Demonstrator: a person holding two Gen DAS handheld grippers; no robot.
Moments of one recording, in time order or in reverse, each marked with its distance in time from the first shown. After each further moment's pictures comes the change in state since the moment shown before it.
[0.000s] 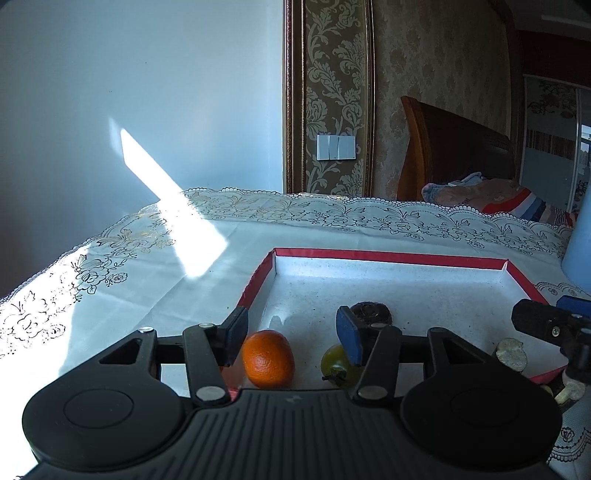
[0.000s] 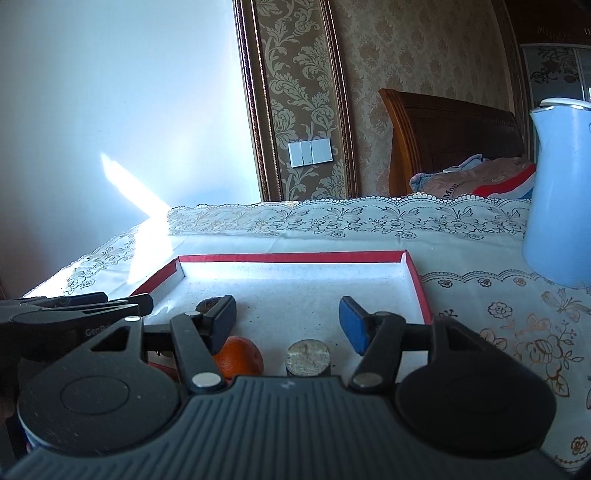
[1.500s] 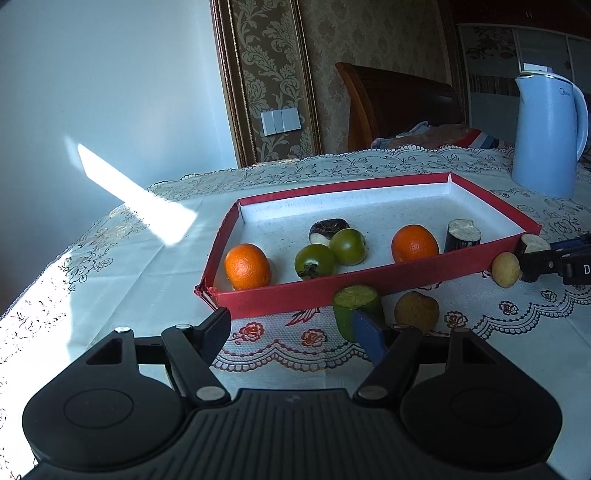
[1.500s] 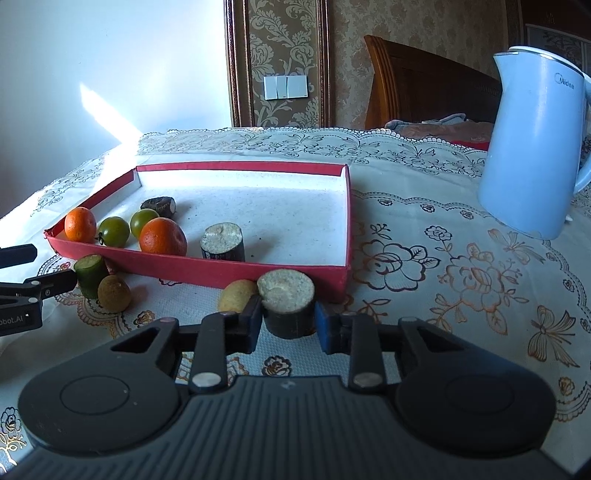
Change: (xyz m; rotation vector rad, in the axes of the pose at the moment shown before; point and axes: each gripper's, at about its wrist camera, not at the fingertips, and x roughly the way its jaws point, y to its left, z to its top) left arm -0.034 -0.002 -0.051 0.212 0.061 -0.105; right arm -0.011 -0.043 -0.039 -0.060 0.208 -0.080
